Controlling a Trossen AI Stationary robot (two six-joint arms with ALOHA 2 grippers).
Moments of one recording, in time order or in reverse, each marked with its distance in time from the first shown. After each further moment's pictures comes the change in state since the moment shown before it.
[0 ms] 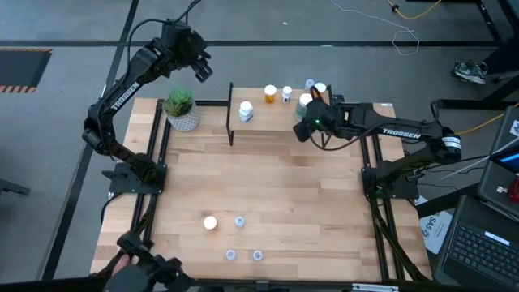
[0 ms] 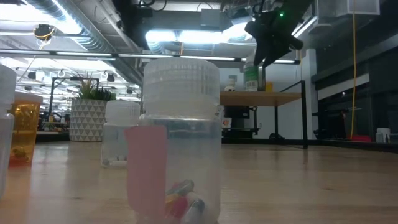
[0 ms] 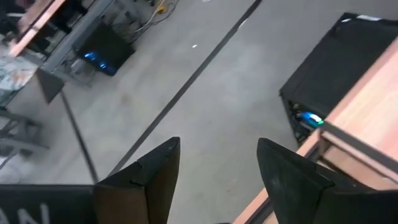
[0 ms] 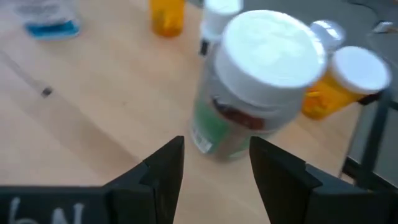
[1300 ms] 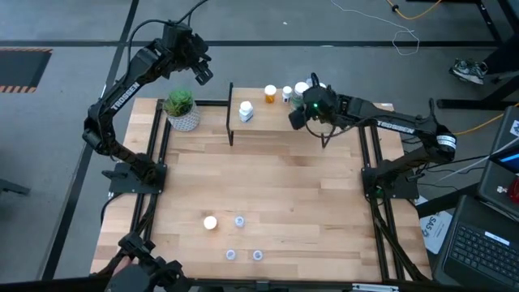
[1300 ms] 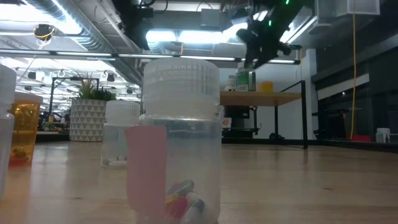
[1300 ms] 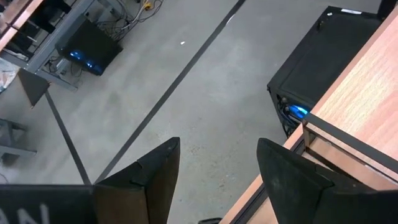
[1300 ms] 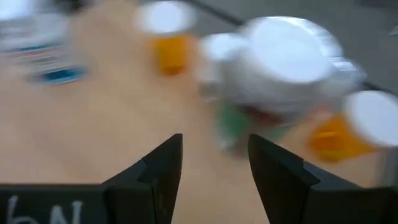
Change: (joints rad) left arm -0.001 0.000 0.000 -0.036 0.035 0.000; right arm -0.118 0.053 0.040 0.144 -0.122 -0.102
